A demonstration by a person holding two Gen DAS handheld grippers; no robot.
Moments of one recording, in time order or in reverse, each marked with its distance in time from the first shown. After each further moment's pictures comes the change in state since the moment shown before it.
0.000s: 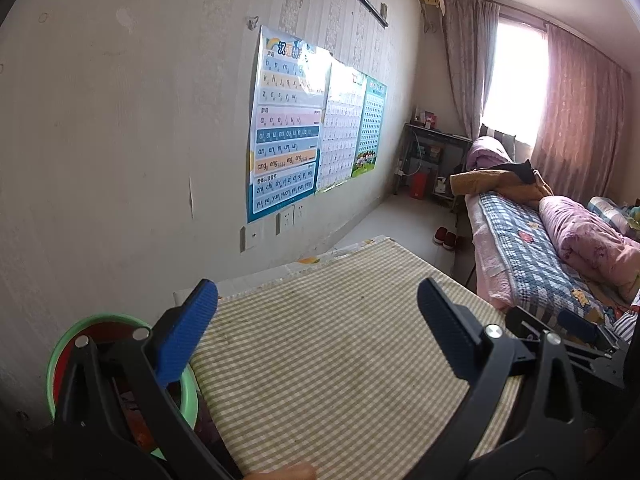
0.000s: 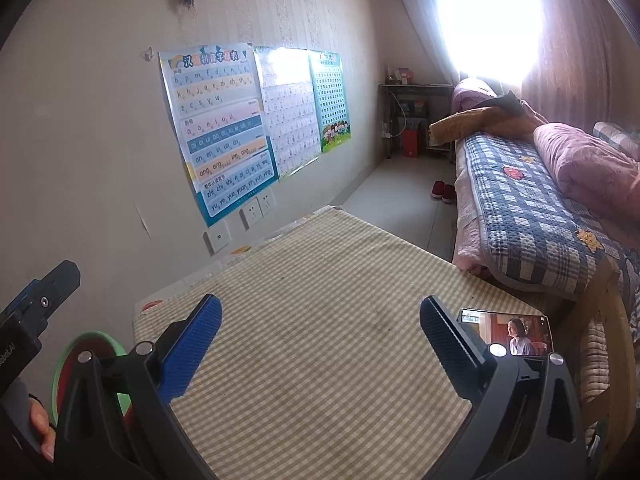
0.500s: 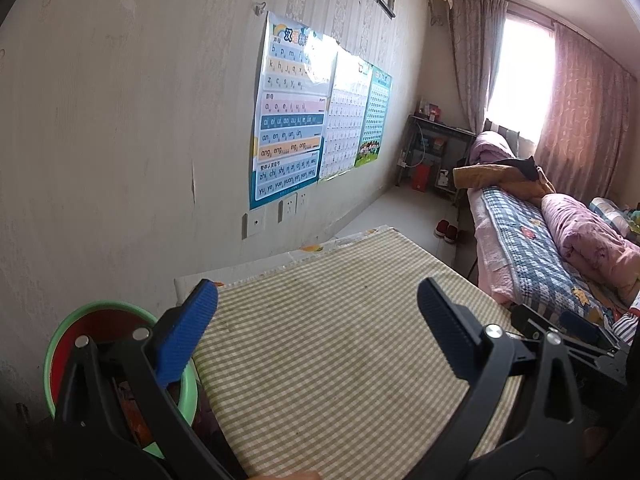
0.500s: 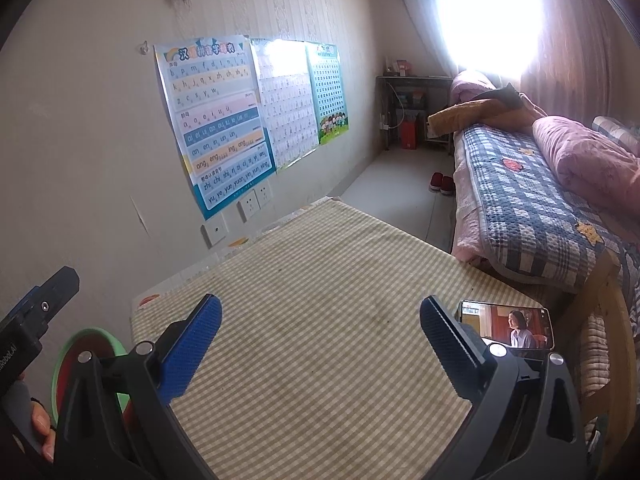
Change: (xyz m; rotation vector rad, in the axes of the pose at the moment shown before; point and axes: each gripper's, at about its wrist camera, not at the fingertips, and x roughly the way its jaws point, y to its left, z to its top) left arm 0.009 0.004 -0.004 -0.021 0.039 0.003; right arm 0.007 -0.003 -0.004 0.007 0.031 -0.006
